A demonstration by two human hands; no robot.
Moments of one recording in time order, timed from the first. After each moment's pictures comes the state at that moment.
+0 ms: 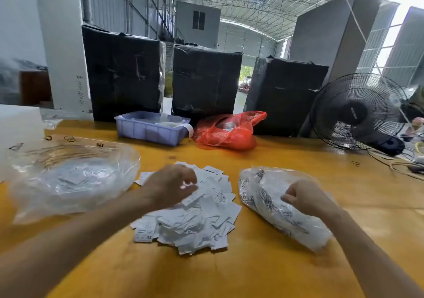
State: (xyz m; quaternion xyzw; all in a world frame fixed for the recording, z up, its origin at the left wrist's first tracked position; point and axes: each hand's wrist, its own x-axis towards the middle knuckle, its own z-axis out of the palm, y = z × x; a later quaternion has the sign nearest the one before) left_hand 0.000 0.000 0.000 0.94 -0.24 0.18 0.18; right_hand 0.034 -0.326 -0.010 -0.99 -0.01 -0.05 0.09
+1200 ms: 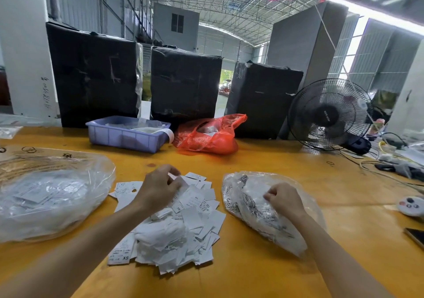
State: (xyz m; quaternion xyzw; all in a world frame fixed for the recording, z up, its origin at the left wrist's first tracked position) left_hand 0.036 -0.023 -0.019 0.87 -0.09 0.18 0.44; right_hand 0.061 -0.327 -0.037 -0.96 0.09 -0.13 0.21
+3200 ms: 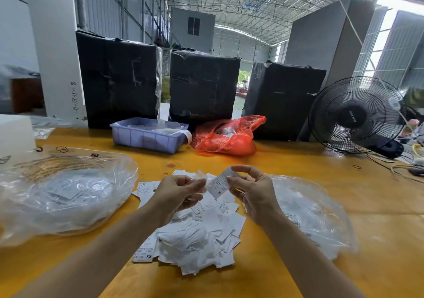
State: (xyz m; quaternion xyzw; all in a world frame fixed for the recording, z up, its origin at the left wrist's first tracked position) left_hand 0.017 -0.016 -0.013 0.65 -0.01 -0.04 0.76; right_hand 0.025 -0.193 -0.004 -0.59 -0.03 -0.05 0.81
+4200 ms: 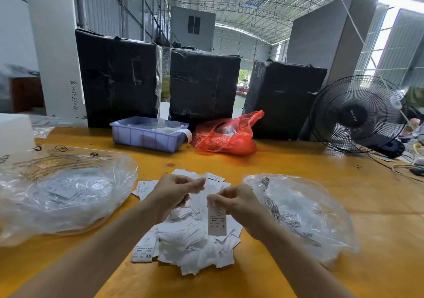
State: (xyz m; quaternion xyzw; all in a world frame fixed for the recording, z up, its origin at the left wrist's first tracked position) left_hand 0.015 -0.012 -0.007 0.71 -0.01 -0.03 0.70; right_hand 0.014 -0.183 -0.020 -0.80 -0.14 0.01 0.58
